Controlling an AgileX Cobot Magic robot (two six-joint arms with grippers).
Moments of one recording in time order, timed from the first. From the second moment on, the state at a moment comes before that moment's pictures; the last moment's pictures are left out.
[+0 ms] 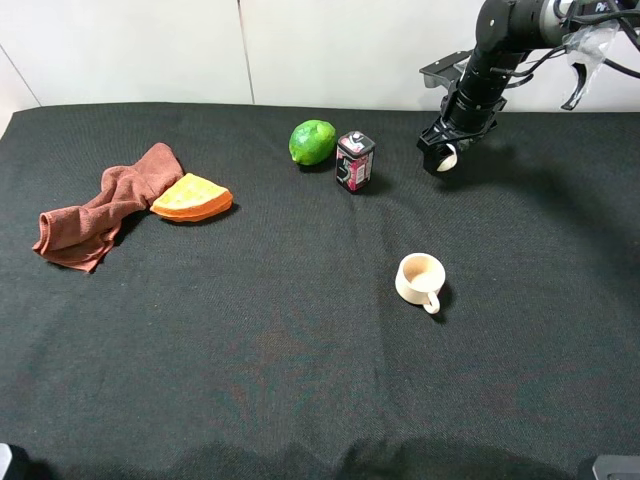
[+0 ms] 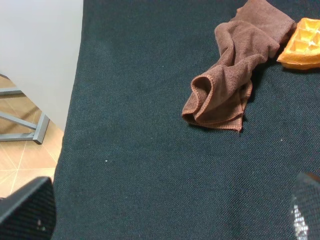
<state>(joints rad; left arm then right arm) -0.05 -0.01 -0.49 0.16 1.06 0.01 0.21 2.39 -1.83 0.06 0.91 -0.44</state>
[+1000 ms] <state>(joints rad) -0.05 -0.01 -0.49 0.16 1.06 0.01 0.21 2.39 -1.83 0.06 0.91 -0.44</state>
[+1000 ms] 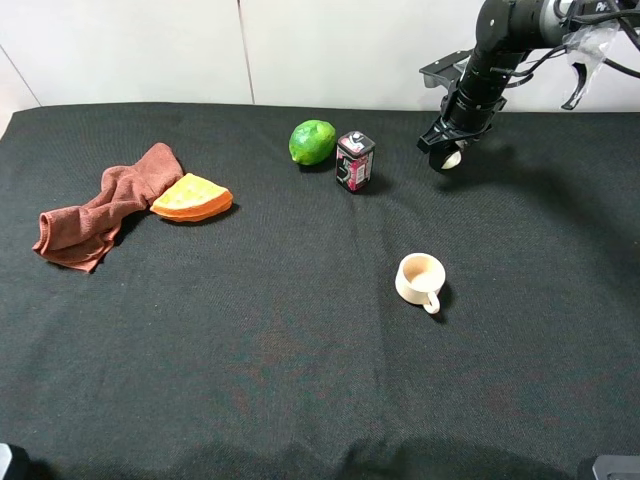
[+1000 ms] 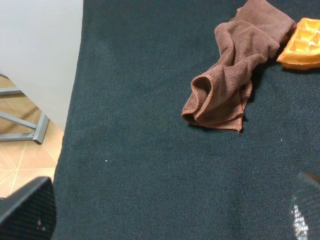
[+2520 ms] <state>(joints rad) -0.05 -0.01 -0.49 0.16 1.06 0.01 0.21 2.30 -1.90 0.04 1.12 -0.38</state>
